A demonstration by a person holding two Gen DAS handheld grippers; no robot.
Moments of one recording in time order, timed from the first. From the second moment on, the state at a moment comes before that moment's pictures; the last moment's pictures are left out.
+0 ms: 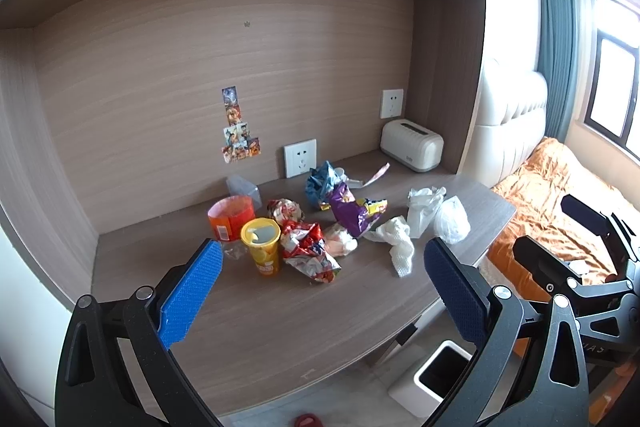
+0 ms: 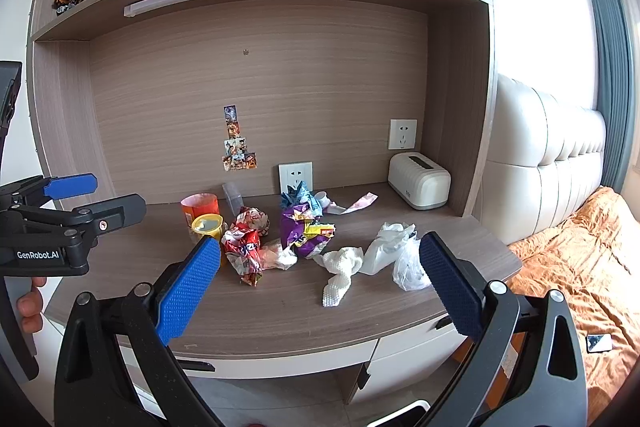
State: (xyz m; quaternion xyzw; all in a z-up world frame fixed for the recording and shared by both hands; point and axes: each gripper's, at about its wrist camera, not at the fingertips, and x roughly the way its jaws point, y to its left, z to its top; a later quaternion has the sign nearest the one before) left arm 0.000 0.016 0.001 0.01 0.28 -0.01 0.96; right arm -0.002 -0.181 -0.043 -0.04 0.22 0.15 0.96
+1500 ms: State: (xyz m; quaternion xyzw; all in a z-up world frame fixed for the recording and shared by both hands) left arm 0.163 0.108 -0.133 -0.01 0.35 -0.03 0.94; right arm 0.134 -0.051 -0.179 -0.07 0.37 0.22 0.90
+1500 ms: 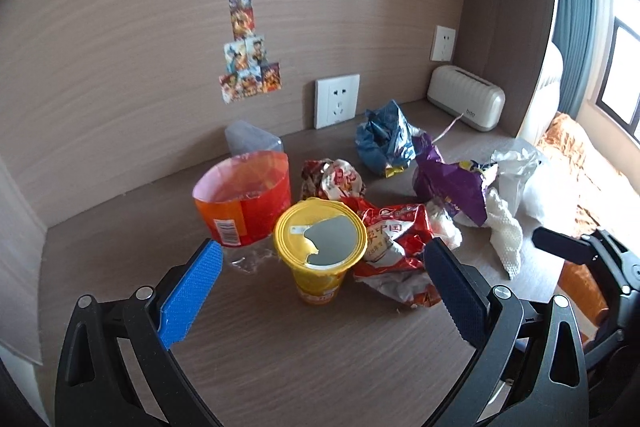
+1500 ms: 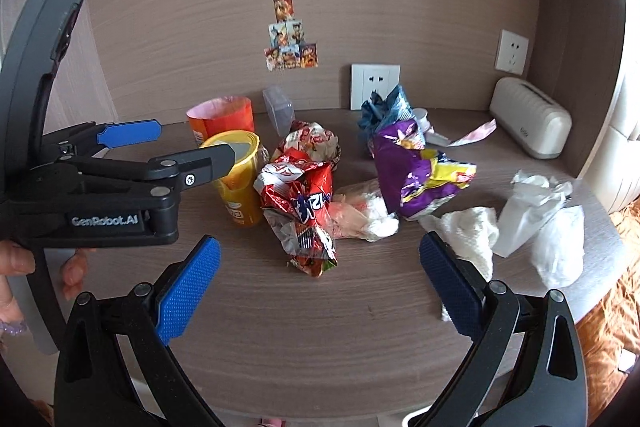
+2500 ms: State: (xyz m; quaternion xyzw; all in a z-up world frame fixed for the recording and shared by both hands) left arm 0.192 0.127 -0.149 -0.02 0.37 -0.14 0.92; right arm 0.176 -0.028 -0.206 -0.03 0.41 0.22 0.88
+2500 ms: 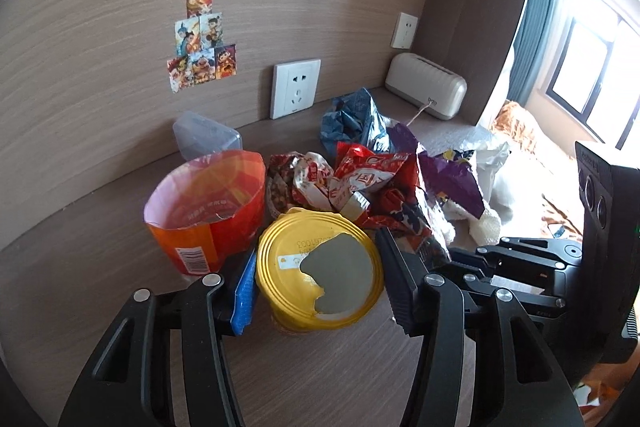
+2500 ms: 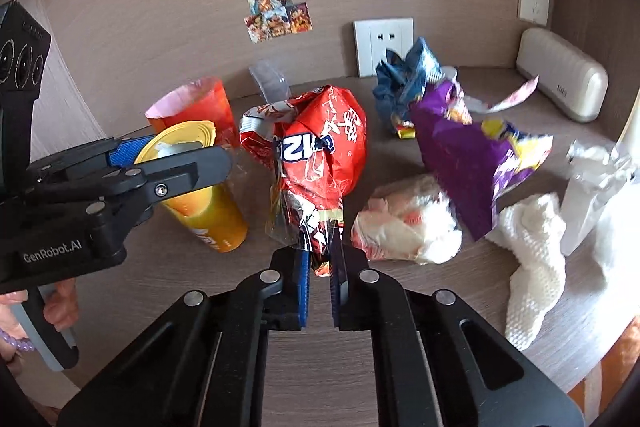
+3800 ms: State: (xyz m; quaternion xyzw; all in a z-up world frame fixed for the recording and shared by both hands) left arm 0.102 -0.298 -0.292 0.11 0.44 -0.42 0.78; right arm -0.027 -0.392 -0.287 0.11 0.49 -0.09 0.86
